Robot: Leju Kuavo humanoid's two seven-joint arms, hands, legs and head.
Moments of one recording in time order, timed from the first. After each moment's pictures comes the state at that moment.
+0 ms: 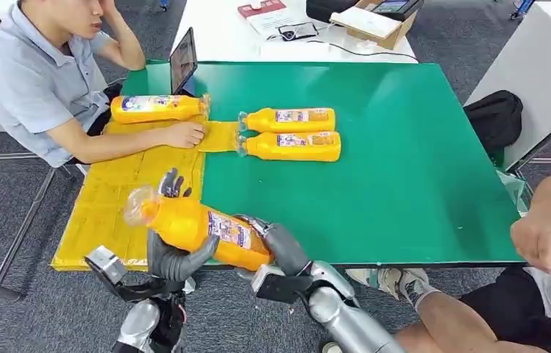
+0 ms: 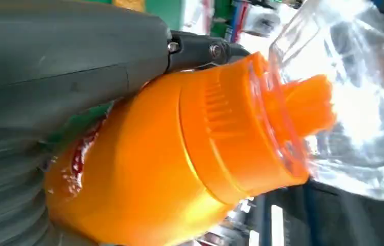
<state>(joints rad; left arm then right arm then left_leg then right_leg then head) -0.06 -0.22 -0.31 -1.39 0.10 0.01 -0.66 -0.32 0.08 0.52 -1.02 0.43 -0.10 -0.69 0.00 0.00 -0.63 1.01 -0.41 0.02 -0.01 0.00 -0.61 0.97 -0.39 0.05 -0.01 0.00</state>
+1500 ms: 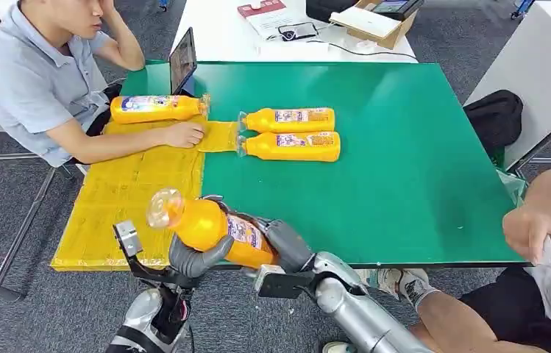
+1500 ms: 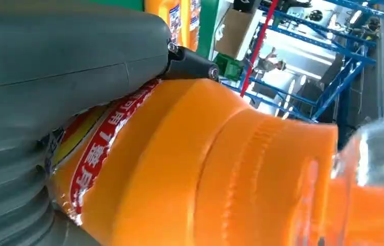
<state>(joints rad) -0.15 -0.20 -0.34 -1.24 0.28 -0.31 -0.47 -0.39 0.04 0.56 -0.96 0.48 -0.09 -0.69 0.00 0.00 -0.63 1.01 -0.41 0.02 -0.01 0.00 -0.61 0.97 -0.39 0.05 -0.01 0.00</state>
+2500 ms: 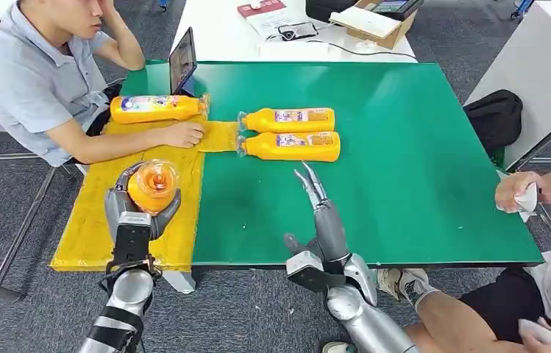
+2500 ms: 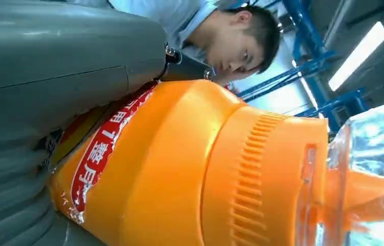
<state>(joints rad) -0.23 -0.15 -0.19 -1.26 -0.48 0.67 -0.58 -0.25 0.00 0.44 -1.22 0.34 -0.54 -0.70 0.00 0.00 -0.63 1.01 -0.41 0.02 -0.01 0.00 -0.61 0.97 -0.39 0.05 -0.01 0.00</state>
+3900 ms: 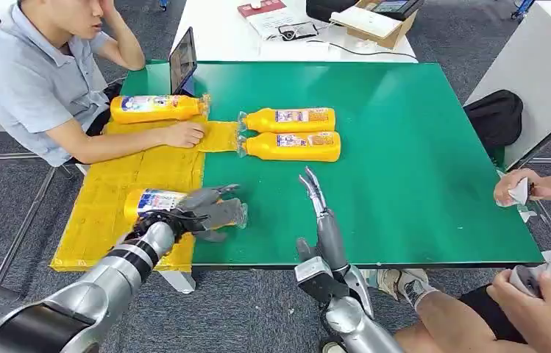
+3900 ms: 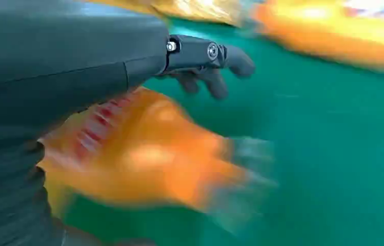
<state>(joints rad) -0.73 -0.15 -0.34 -0.44 -0.83 -0.08 -0.41 -0.18 0.03 0.42 -1.31 0.24 -0.48 -0.70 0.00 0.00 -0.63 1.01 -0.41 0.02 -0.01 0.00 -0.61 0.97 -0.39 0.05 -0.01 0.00</state>
